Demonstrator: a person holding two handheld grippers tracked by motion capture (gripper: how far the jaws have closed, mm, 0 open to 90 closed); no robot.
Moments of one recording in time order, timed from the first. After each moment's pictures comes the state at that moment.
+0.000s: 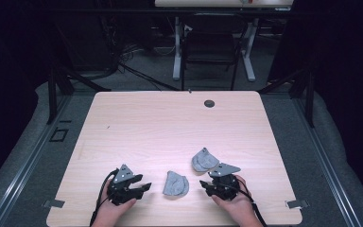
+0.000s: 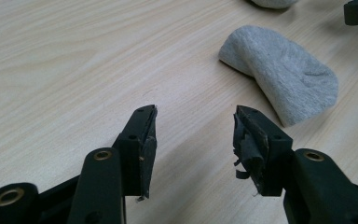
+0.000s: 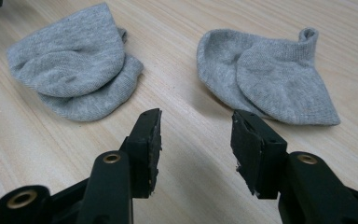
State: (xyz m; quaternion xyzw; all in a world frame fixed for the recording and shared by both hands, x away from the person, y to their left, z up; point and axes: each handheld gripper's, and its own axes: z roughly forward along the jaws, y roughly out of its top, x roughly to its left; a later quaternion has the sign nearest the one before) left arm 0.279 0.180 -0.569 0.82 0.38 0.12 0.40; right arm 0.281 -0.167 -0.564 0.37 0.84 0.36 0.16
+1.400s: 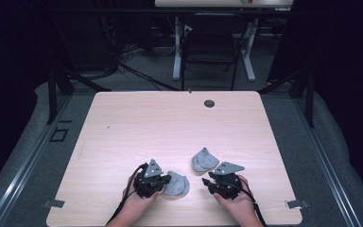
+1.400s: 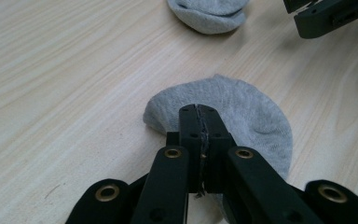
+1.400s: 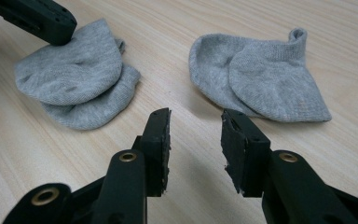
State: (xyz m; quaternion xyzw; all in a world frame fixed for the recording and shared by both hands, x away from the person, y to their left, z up) left arm 0.295 0.106 -0.565 0.86 0.31 0.11 0.39; right arm 0.282 -0.173 -0.560 0.39 0.83 0.38 0.16
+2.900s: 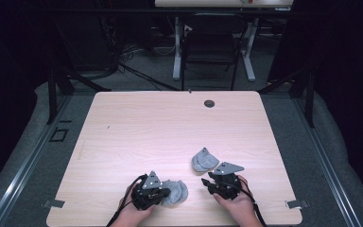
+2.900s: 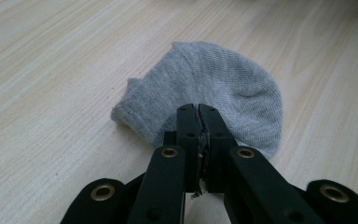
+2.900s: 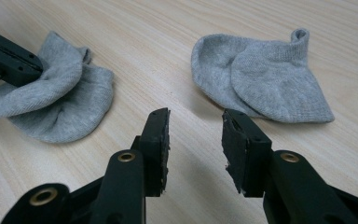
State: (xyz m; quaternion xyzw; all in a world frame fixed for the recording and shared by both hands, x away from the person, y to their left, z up) left arm 0.269 0.115 -0.576 0.88 0.29 0.07 0.37; right arm 0.281 -0.171 -0.561 0.39 0.83 0.38 0.16
